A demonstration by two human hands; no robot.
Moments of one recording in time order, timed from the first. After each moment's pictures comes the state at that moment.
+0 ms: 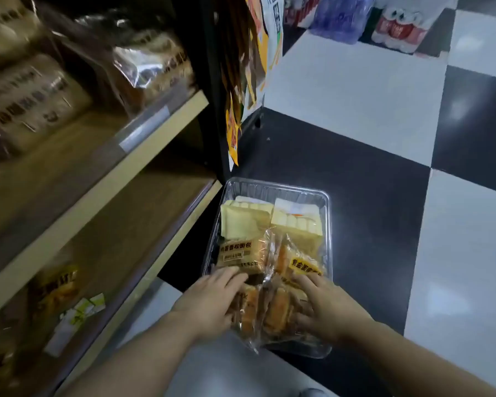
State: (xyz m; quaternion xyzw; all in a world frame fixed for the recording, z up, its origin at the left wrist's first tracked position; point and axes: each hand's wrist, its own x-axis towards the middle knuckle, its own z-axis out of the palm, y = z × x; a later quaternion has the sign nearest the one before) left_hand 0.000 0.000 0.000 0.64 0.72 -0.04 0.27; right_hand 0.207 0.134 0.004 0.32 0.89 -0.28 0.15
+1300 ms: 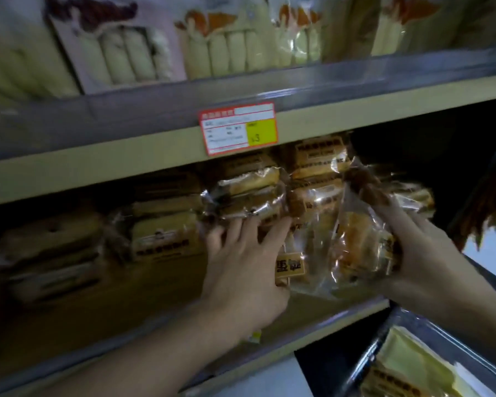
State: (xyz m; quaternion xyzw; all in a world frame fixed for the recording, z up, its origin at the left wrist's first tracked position) left_hand -0.084 -0.154 0.256 0.30 0.94 0.09 -0.17; right_hand -0.015 0.070 0.272 0.02 0.96 -0.23 -0.15
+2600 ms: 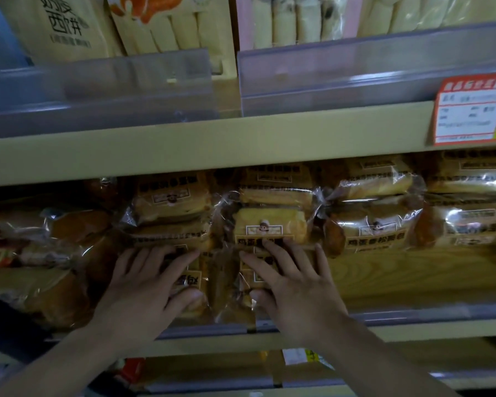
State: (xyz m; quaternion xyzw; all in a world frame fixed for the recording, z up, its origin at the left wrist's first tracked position) left_hand -0.108 -0.417 0.197 0.10 0.99 -0.02 -0.08; right_hand -0.132 -0.165 0.185 -0.22 0.97 -0.08 -0.03
